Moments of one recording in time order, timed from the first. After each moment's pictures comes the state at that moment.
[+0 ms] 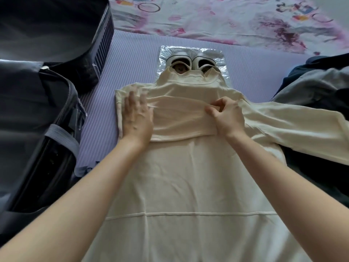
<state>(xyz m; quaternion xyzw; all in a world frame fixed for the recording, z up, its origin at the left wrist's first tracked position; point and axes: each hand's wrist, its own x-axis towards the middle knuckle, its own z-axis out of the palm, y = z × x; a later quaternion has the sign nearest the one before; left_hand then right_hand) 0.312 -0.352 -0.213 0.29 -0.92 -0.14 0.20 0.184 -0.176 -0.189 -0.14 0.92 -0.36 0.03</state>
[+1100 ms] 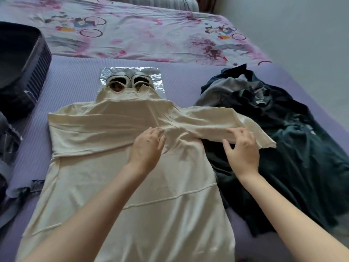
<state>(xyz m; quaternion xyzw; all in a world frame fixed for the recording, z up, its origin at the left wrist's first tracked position) 0.293 -0.185 -0.171 0.11 -0.94 -0.30 0.12 0.219 0.050 -0.156 -0.12 0.96 -0.19 -0.18</state>
